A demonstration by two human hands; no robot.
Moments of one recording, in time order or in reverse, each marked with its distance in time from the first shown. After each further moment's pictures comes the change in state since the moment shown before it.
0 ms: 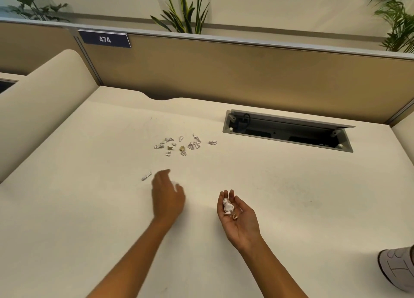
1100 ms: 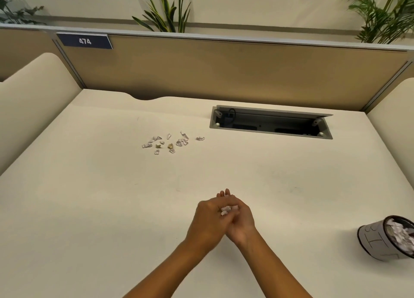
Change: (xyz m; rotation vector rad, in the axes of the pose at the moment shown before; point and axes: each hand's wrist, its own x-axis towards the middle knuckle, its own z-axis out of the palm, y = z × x) left_hand -0.112 0.092 0.000 -0.523 -0.519 0.221; right_hand -0.002 -0.017 -0.033 -0.139 0.037 -0.032
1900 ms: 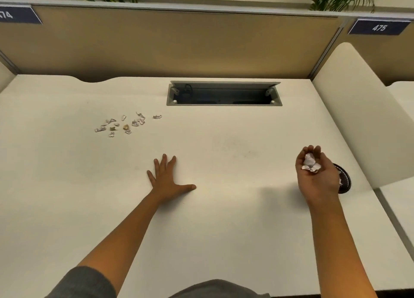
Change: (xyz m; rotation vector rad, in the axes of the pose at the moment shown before) left_hand 0.054 -0.093 0.020 0.607 -0.173 -0.270; right_hand -0.140 -0.218 -0.066 0.226 -0.111 -0.777
